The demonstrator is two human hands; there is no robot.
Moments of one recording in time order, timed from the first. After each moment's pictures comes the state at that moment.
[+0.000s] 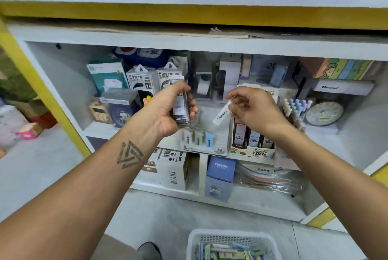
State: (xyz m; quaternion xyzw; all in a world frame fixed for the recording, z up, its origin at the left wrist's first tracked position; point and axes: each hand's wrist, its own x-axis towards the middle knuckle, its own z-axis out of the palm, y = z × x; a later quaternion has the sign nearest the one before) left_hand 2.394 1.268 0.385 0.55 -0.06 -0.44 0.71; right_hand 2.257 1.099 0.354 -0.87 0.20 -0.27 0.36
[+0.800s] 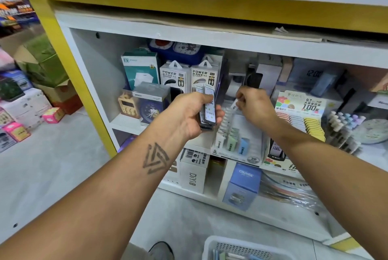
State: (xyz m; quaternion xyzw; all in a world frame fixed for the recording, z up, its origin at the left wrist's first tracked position) left_hand 2.425 1.293 0.379 0.57 -0.02 -0.43 0.70; right_hand 2.379 1.088 0.316 -0.94 0.21 -0.23 0.14
